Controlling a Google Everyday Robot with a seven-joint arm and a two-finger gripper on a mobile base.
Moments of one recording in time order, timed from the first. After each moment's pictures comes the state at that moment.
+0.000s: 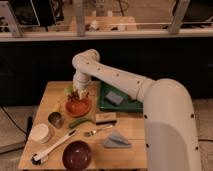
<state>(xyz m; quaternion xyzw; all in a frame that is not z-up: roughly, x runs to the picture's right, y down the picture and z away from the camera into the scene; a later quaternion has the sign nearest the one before) -0.149 0.037 0.816 -0.27 -0.26 -0.27 0.89</state>
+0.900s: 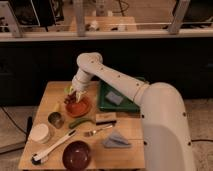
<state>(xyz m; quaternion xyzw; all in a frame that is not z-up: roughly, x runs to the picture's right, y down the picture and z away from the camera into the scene) -0.173 0.053 0.817 -0.28 -0.37 -0.30 0.83</state>
